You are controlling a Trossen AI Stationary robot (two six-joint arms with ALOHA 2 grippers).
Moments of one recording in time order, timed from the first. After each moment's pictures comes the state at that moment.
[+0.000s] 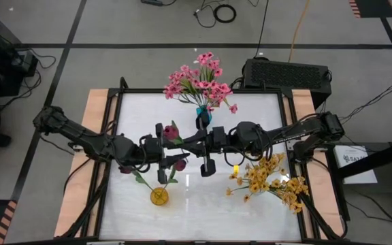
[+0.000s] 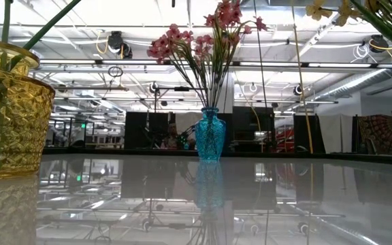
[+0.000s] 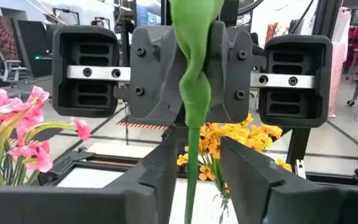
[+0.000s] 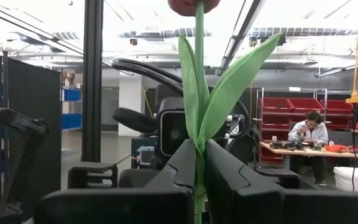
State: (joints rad) left arm -0.41 1.27 1.05 0.28 -0.50 0.02; right arm 0.17 1.64 1.30 0.72 0.05 -0.02
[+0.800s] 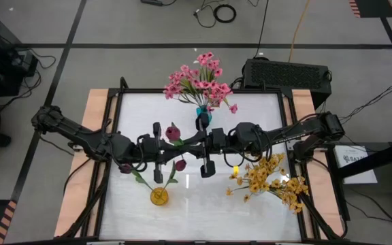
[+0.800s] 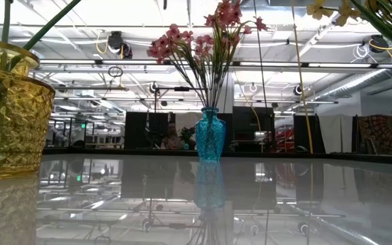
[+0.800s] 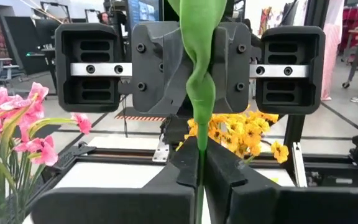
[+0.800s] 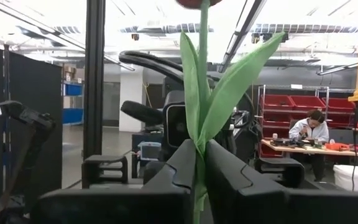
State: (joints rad) left arm -0.41 1.22 1.05 0.19 -0.47 0.03; right arm 0.17 1.64 1.30 0.70 0.04 -0.03
